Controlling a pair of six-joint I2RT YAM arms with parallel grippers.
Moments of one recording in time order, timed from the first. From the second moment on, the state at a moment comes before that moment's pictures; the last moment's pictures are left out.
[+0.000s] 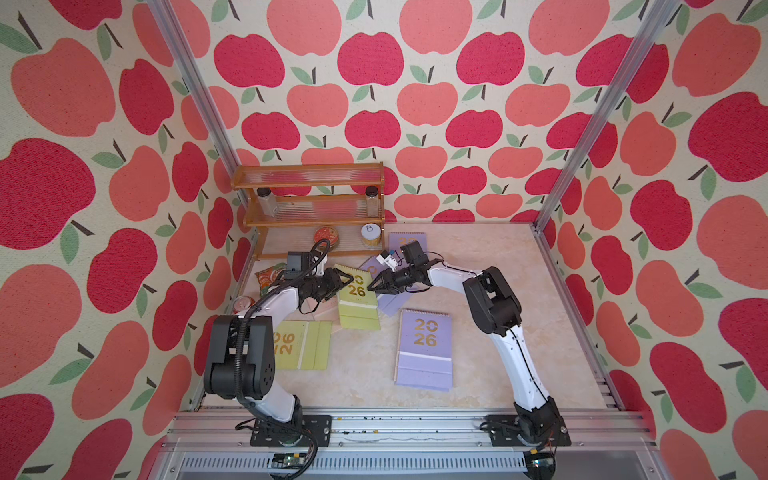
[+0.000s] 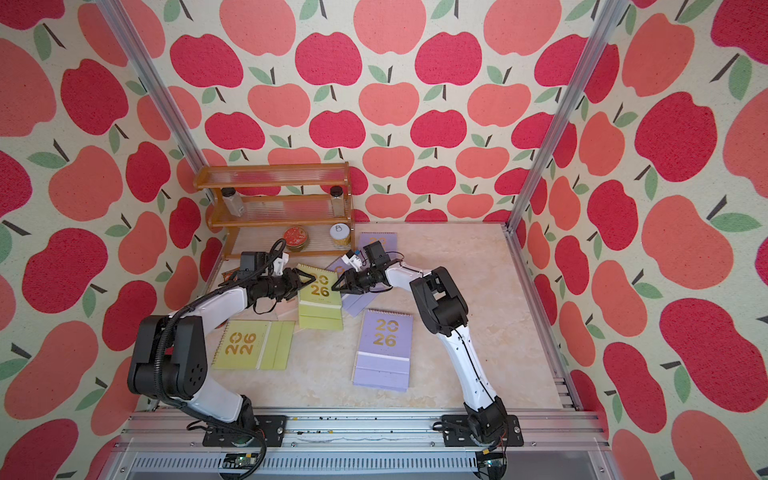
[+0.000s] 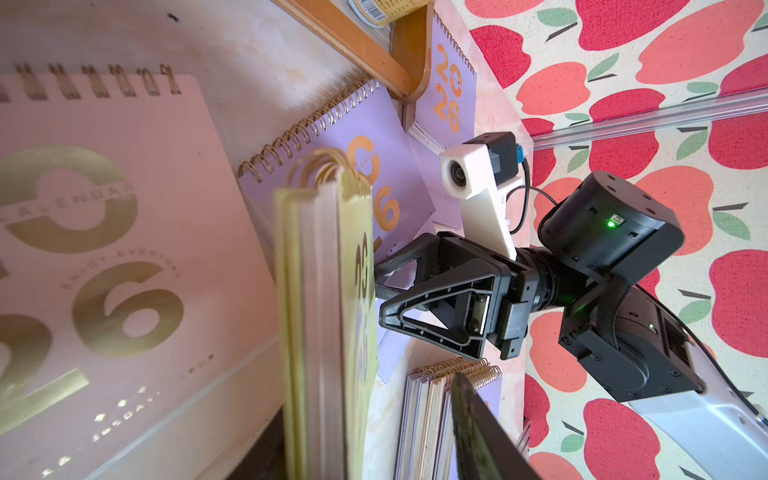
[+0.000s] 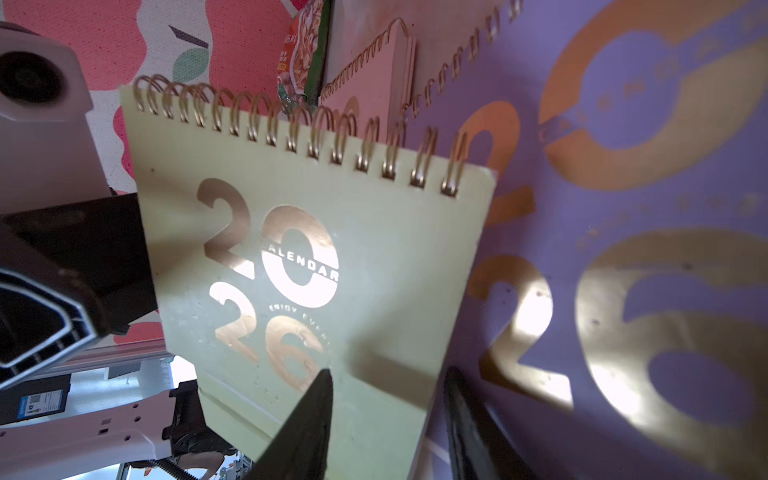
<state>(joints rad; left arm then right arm) -0.05 1.59 0.92 -0.17 0.68 -0.59 0.64 2.43 1.75 -0.17 -0.96 0.52</state>
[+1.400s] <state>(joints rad) -0.04 1.34 1.16 -0.37 0.83 -0.43 0.52 1.96 1.72 -0.40 -0.89 0.36</state>
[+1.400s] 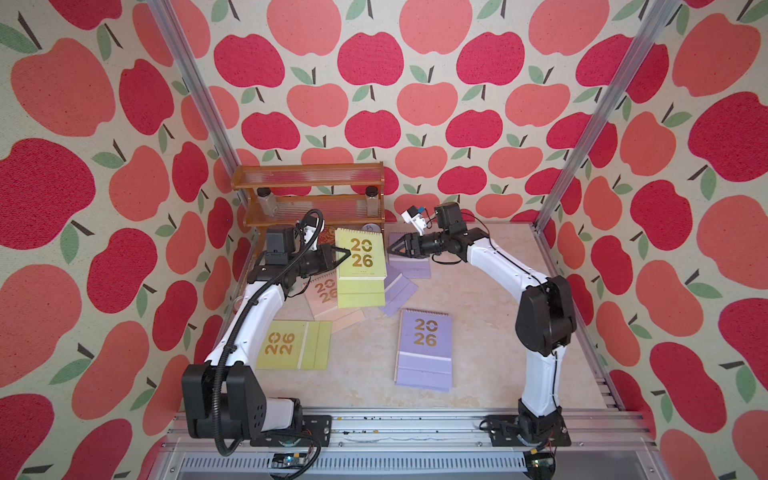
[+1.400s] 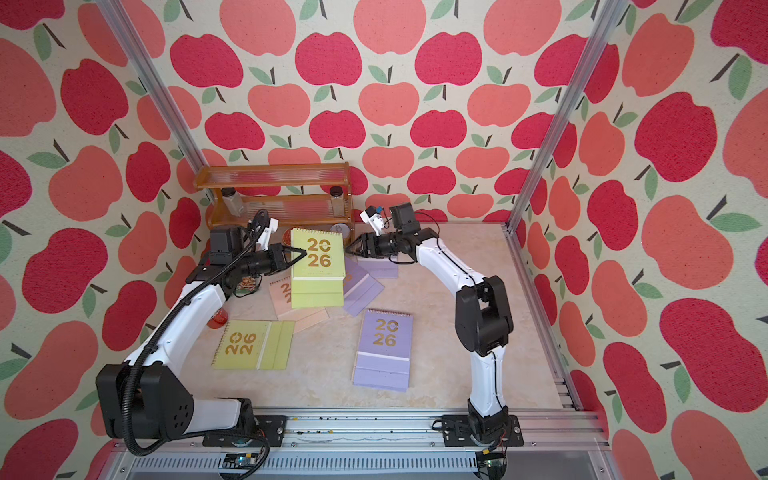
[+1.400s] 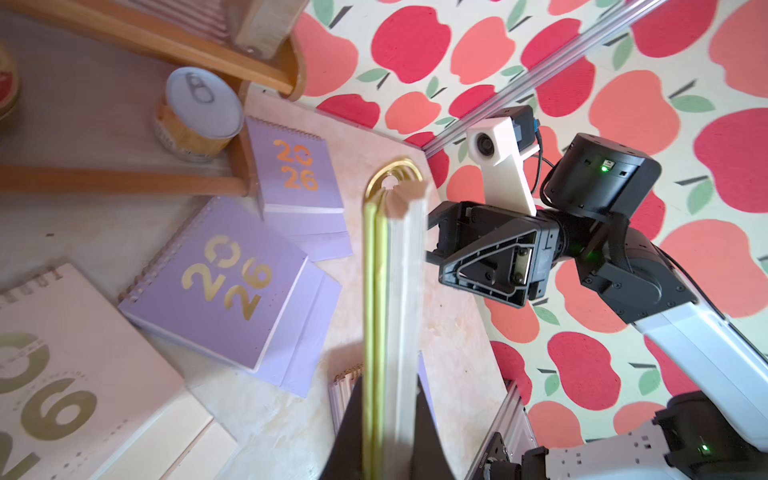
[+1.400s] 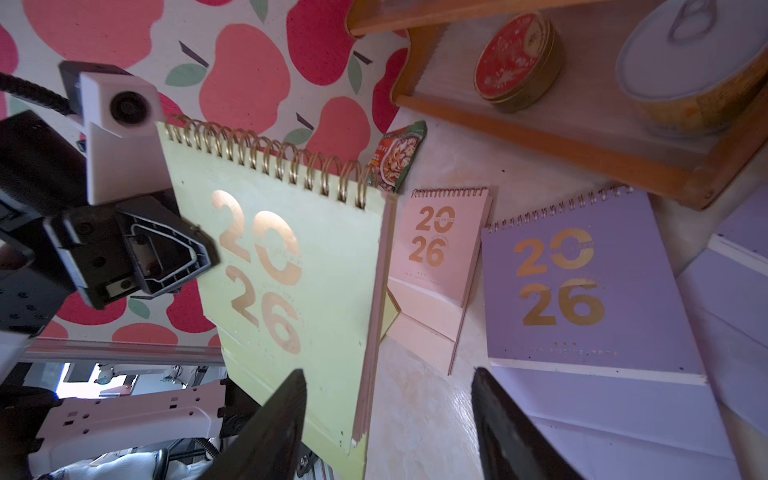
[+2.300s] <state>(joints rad) -0.23 1.43 1.13 0.07 1.07 -0.65 0.28 1.48 1.04 0.21 -1.08 0.59</state>
